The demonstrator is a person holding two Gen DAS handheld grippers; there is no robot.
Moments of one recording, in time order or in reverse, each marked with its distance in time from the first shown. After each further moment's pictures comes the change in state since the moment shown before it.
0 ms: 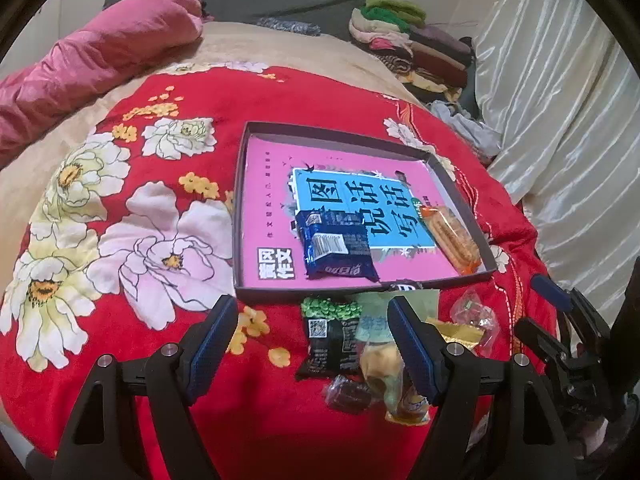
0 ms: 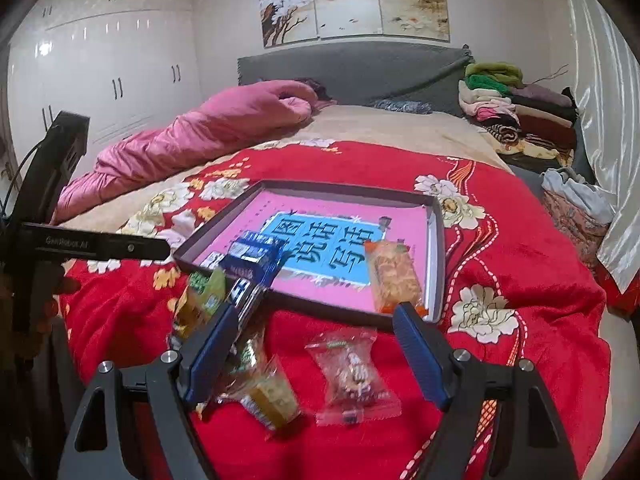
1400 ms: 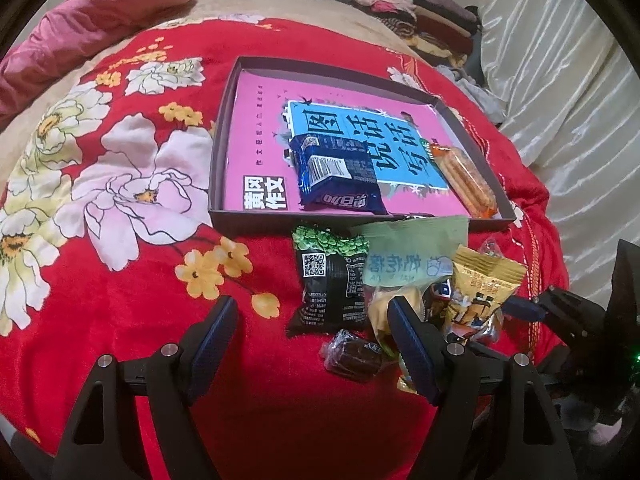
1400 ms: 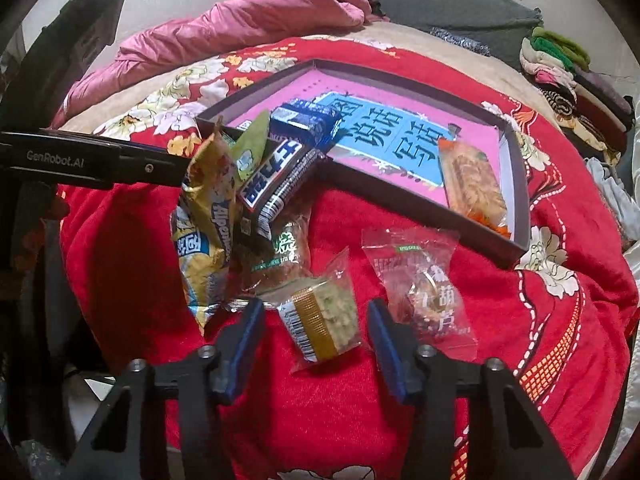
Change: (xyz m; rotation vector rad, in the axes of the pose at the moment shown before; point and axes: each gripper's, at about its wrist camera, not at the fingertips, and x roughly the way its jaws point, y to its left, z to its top) left arm 0.039 -0.003 -0.032 -0.001 0.136 0.000; right arm 0.055 0.035 -0.041 -0.174 0.357 0.064
